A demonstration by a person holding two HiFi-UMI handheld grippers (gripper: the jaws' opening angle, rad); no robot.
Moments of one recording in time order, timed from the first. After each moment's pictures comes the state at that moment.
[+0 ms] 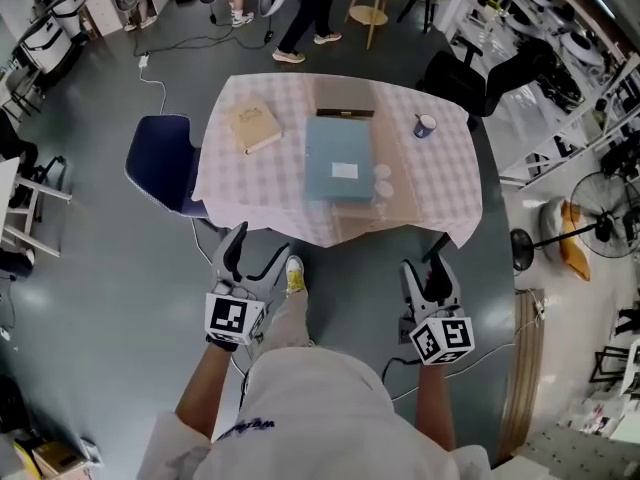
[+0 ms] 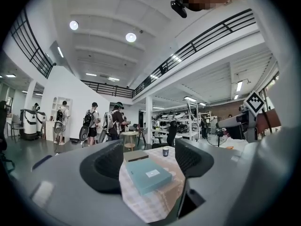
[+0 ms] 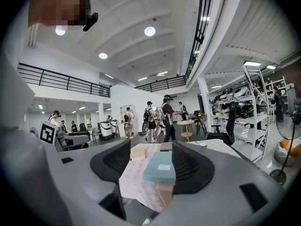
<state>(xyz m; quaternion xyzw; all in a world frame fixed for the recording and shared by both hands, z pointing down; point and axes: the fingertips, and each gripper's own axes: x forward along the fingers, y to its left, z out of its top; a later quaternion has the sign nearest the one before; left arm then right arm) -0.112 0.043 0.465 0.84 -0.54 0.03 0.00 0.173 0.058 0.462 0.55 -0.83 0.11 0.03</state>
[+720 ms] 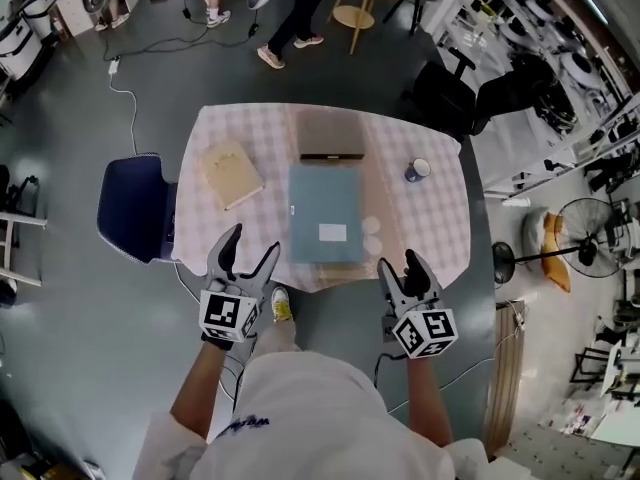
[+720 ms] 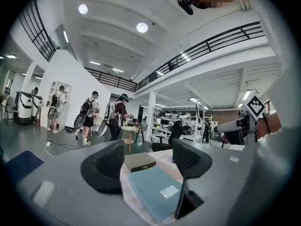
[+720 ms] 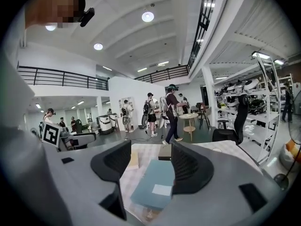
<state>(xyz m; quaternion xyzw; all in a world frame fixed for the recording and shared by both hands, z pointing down) -0.138 -0.192 0.487 0.85 -0.52 0.02 0.07 0.123 -0.171 0.470 0.54 -0.83 0.14 0.07</state>
